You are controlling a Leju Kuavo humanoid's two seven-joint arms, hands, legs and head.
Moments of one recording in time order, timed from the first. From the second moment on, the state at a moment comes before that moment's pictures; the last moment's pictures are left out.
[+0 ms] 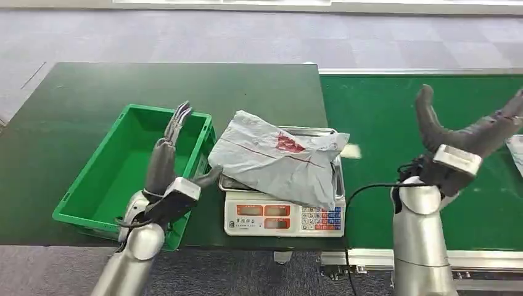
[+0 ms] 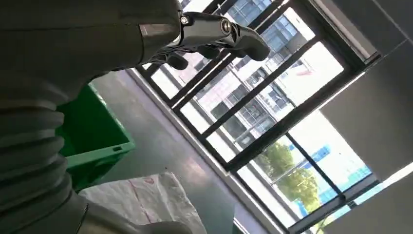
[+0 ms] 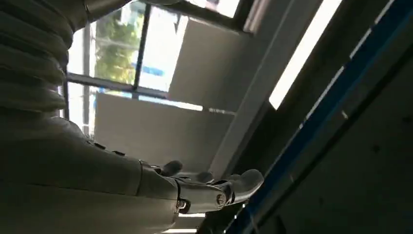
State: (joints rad) left arm -0.34 -0.13 -0.32 -1.35 -0.59 0.25 -0.32; right arm -0.35 -0.02 0.10 -1.57 0.24 -0.66 -0.68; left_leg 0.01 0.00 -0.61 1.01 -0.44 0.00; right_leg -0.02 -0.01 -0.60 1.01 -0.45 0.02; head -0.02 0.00
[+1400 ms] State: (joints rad) left arm -0.79 -0.36 -1.01 -0.51 -0.50 0.51 -0.02; right arm -0.02 0.06 0.11 -1.77 0.39 -0.59 -0.62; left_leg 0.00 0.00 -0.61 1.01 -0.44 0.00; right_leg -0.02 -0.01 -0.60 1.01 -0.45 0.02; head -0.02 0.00
